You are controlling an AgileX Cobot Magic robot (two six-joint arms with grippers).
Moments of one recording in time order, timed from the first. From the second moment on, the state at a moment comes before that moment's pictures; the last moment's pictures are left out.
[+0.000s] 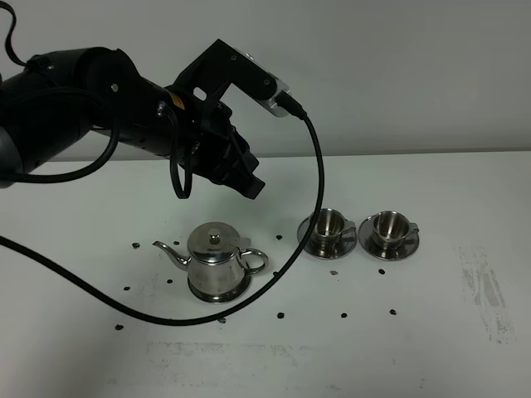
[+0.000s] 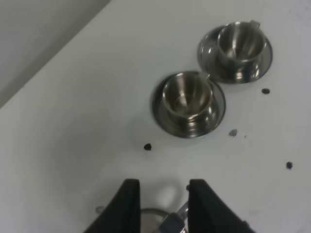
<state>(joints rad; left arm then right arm) -0.46 1.84 -1.61 -0.24 0.62 0.56 0.13 -0.01 -0.52 -0.01 1.11 -0.02</state>
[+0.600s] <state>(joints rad) -0.46 1.86 -1.61 -0.18 0.63 0.56 -0.10 -0.01 -0.52 0.00 1.11 -0.01</state>
